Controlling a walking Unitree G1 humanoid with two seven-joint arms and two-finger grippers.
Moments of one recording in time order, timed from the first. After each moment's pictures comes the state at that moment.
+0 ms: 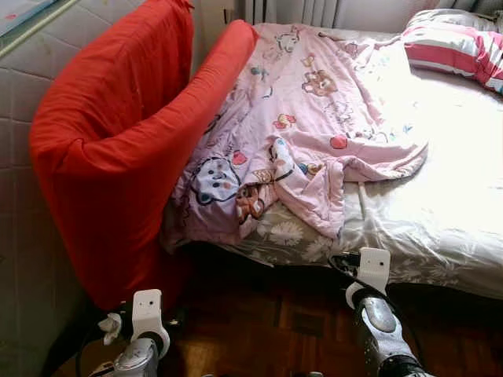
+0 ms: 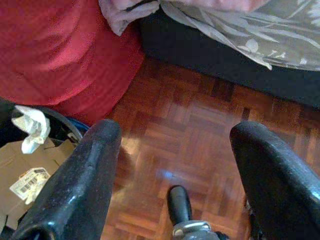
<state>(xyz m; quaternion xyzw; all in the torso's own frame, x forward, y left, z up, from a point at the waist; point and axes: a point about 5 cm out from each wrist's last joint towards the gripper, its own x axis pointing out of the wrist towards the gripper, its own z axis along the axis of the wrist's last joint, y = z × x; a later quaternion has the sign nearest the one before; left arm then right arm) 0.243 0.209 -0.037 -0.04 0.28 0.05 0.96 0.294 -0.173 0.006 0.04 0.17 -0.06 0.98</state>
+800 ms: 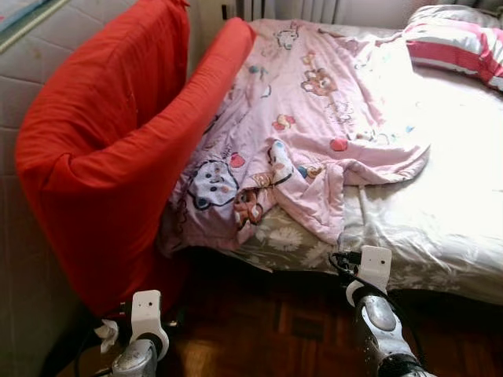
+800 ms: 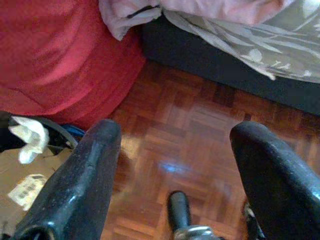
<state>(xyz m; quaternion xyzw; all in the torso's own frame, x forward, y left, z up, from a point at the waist) 0.236 0.214 -0.041 -0.04 0.29 0.05 0.96 0.297 -0.172 0.010 0.04 0.16 -0.06 0.98</state>
